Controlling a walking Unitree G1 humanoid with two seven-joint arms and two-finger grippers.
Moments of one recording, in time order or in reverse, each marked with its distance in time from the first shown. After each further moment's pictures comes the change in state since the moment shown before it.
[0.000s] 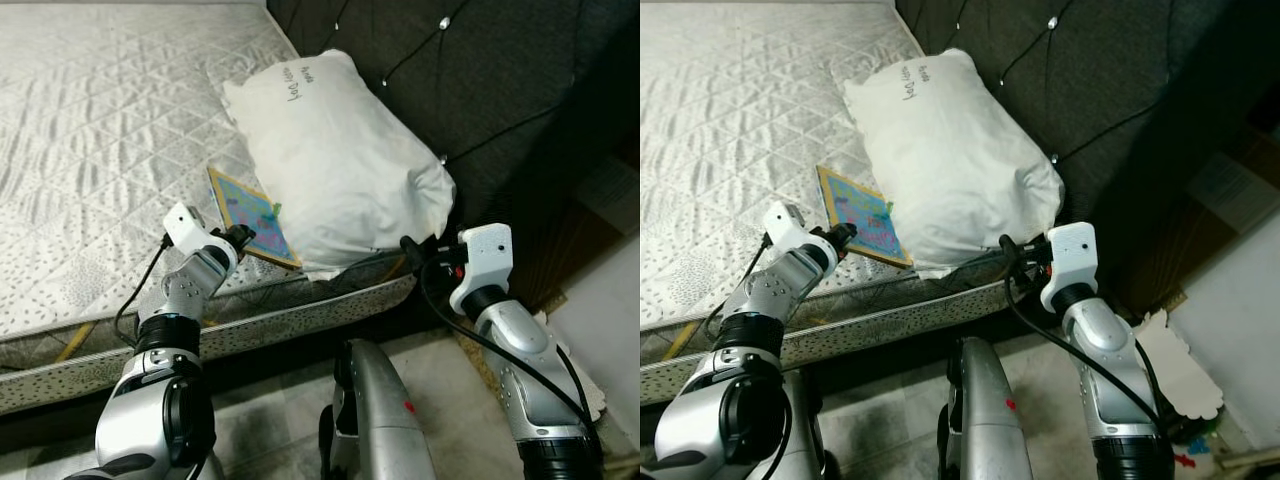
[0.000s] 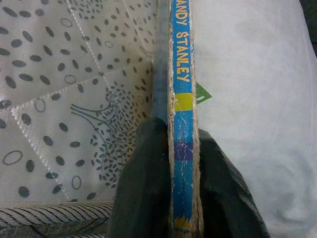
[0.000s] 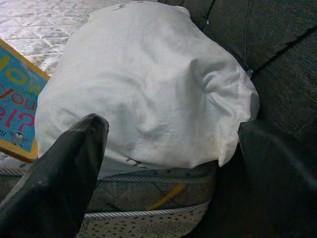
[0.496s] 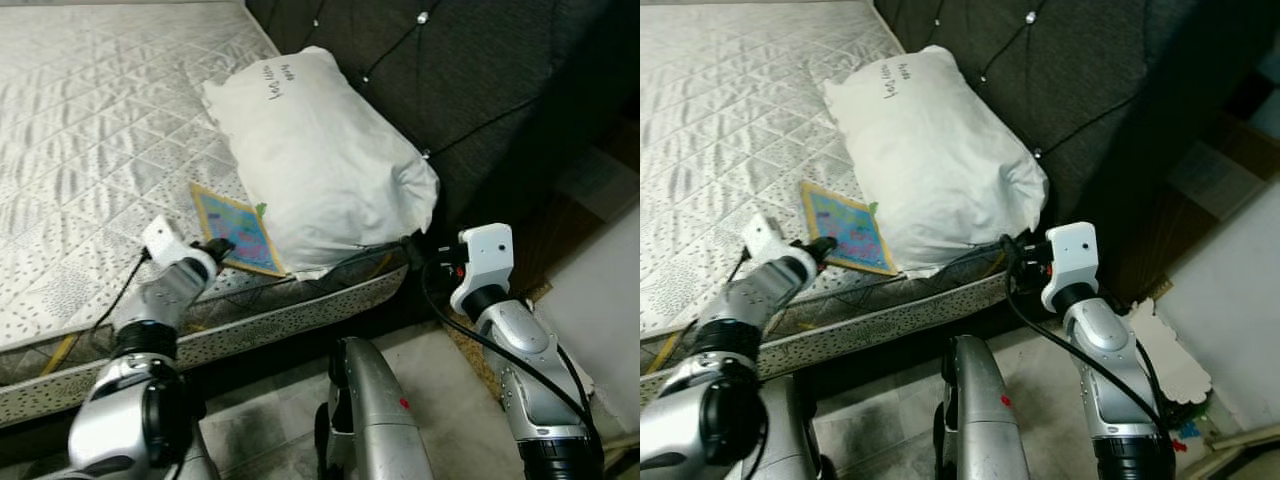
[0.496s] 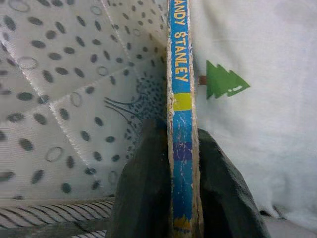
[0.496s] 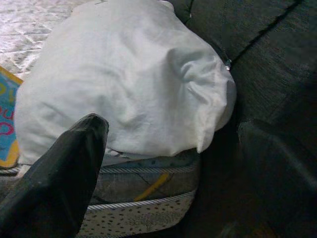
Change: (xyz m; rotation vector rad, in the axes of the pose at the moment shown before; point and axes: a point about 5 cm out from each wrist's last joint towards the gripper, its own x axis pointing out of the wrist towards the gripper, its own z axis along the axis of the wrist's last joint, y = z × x) left arm -0.009 0.041 0.013 0.028 0.019 0.083; right arm 0.000 -0.001 0.000 -0.003 0.001 -0.001
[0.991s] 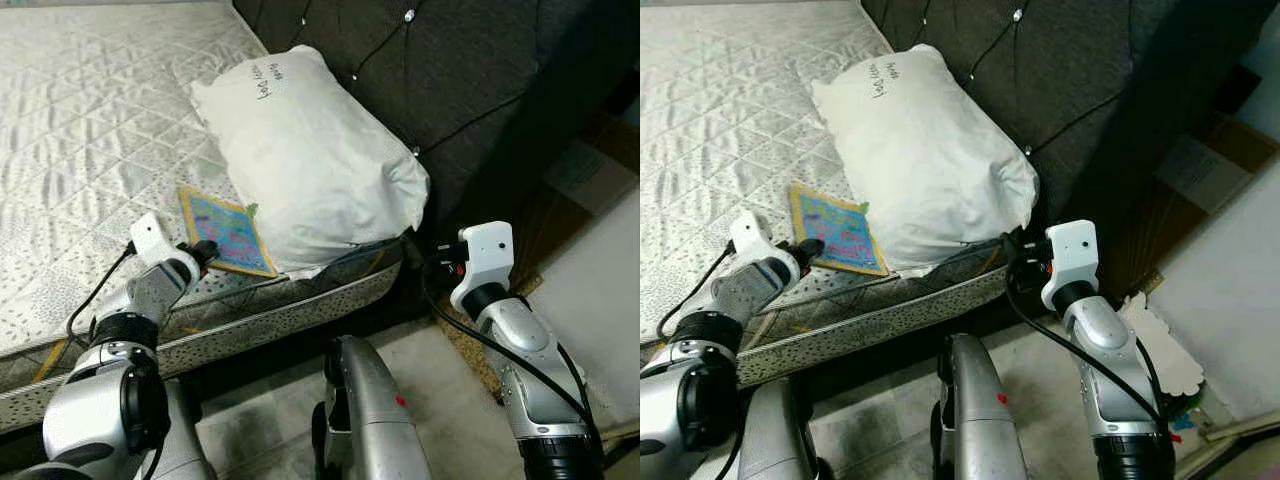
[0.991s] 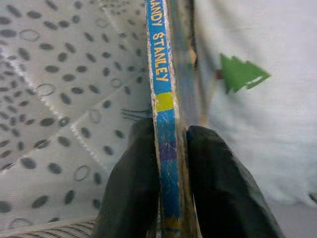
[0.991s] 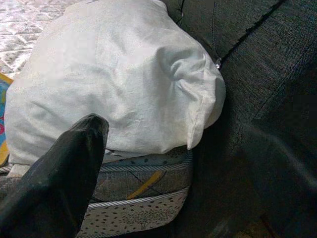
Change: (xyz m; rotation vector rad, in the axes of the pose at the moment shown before) left arm 0.000 0.014 0.011 0.133 0.016 0.019; right arm 0.001 0.000 0.002 -0.003 -0.005 -0.001
